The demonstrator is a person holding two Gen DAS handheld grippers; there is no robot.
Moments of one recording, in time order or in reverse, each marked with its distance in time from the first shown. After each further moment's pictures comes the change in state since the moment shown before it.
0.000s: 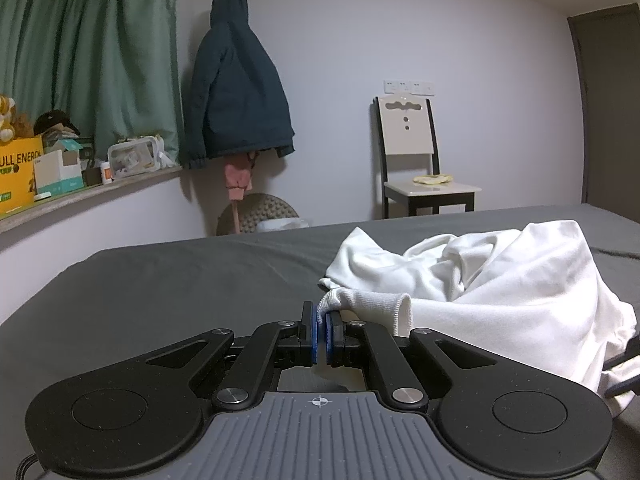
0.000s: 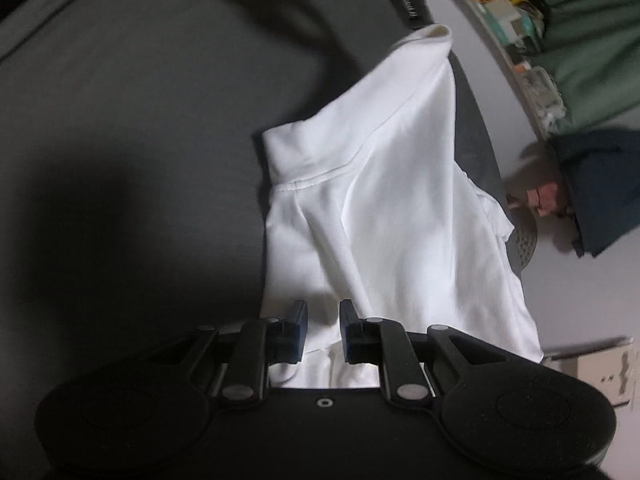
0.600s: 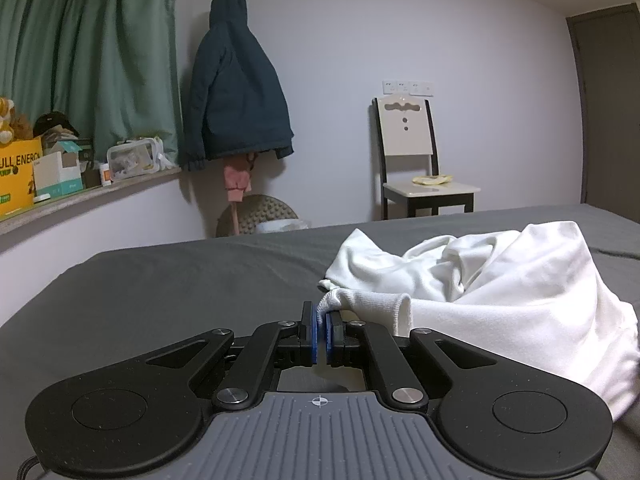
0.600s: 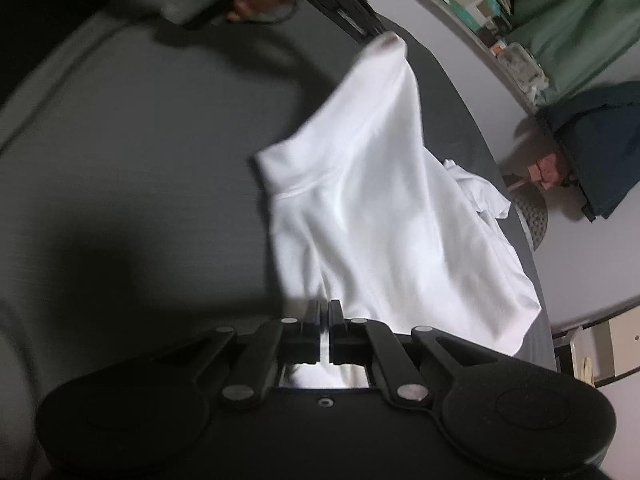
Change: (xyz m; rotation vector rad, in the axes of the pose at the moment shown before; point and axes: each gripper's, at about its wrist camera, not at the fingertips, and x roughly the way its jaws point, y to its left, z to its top) left arm -0.001 0.000 0.001 0.003 -0.005 -0.003; right arm -0.042 -0.012 -0.023 0.174 -0.070 0.075
